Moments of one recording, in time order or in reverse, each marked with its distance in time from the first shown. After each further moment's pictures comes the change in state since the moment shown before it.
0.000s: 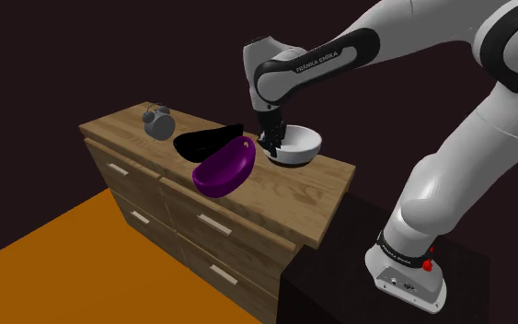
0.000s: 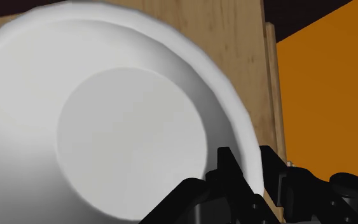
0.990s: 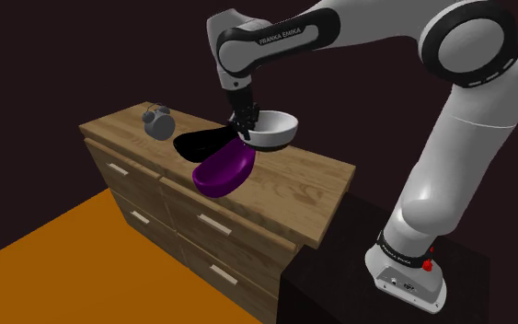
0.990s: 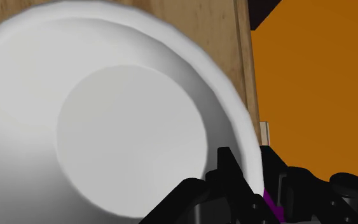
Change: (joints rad) arm 0.024 0.239 0.042 0.412 -0.018 -0.182 0.061
